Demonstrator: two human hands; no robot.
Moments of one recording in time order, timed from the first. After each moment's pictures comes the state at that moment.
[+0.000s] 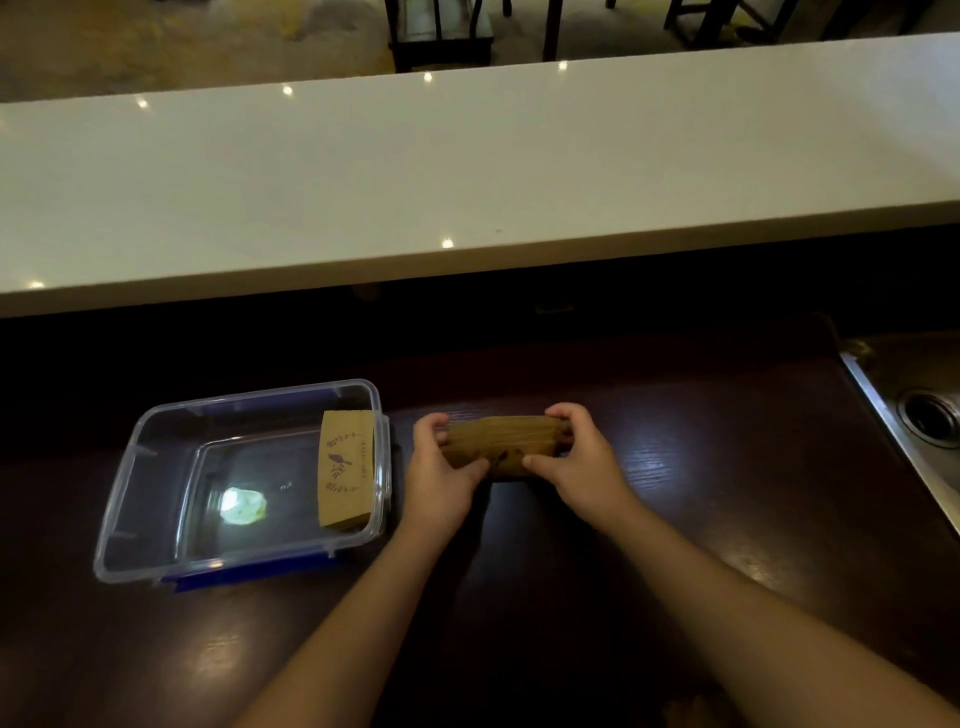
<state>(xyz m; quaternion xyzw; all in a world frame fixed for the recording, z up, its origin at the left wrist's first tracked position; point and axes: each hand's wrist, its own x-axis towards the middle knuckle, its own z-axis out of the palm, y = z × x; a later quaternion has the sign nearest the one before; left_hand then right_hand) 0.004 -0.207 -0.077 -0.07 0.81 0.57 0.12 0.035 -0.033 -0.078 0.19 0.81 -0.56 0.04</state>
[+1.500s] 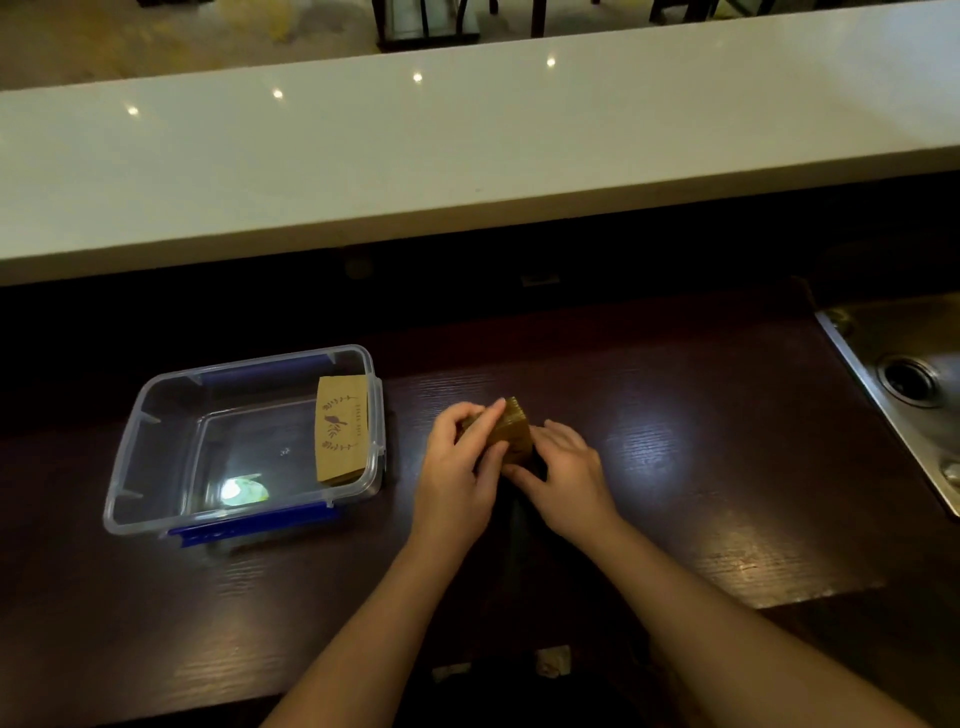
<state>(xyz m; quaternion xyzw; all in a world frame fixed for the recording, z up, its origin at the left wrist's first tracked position) 0.067 -0.203 -0.052 0.21 0.87 0.43 -0.08 0.091 -0.054 -0.095 0.08 0.94 -0.32 0.02</state>
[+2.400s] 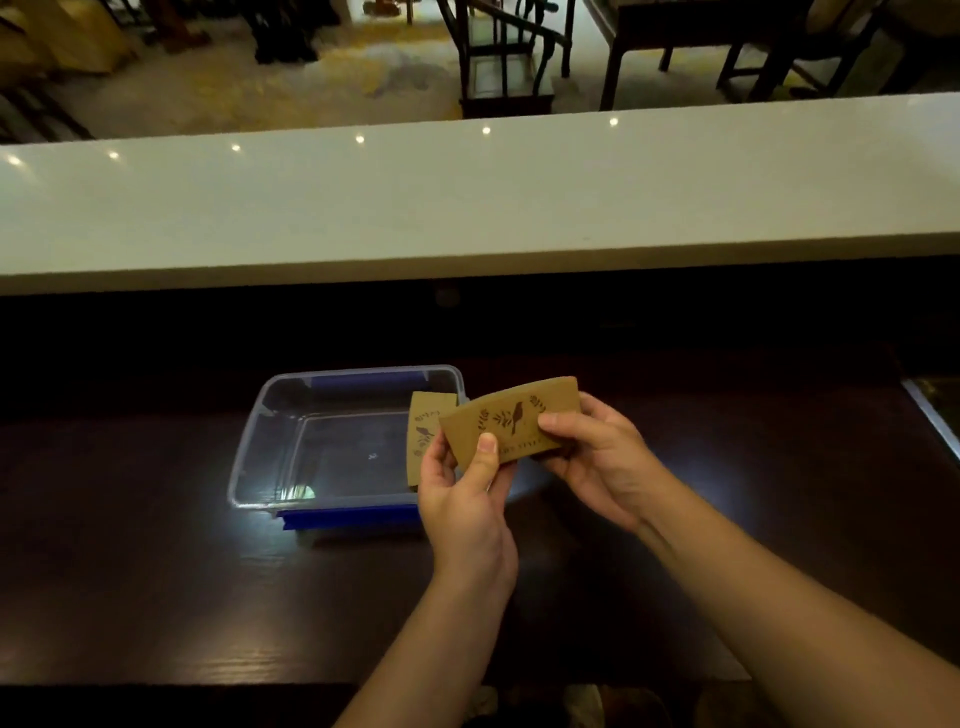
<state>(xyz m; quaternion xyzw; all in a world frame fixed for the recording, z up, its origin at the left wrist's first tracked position) 0.079 -0.245 0.006 -0.23 0.36 0.90 -0.01 0.052 -0.111 0.019 0.12 0.46 -0.87 0.12</state>
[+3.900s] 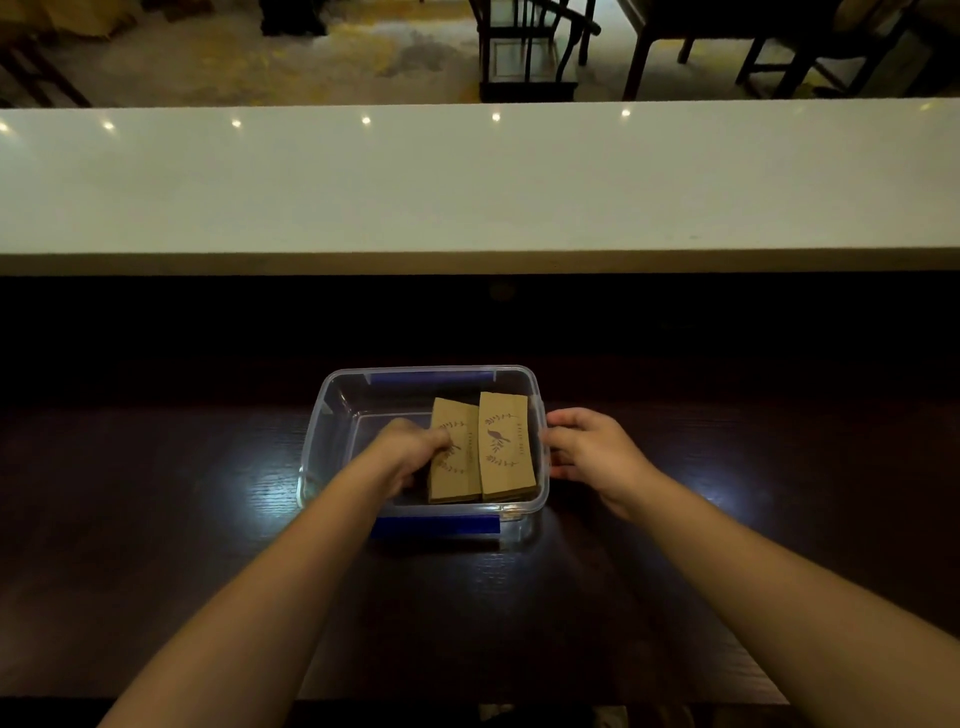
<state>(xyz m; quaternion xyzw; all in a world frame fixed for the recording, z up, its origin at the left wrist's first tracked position) -0.051 -0.407 -0.053 -0.20 0.77 0.52 0.32 0.008 -0.186 -0.020 0.20 0.70 -0.67 0.17</state>
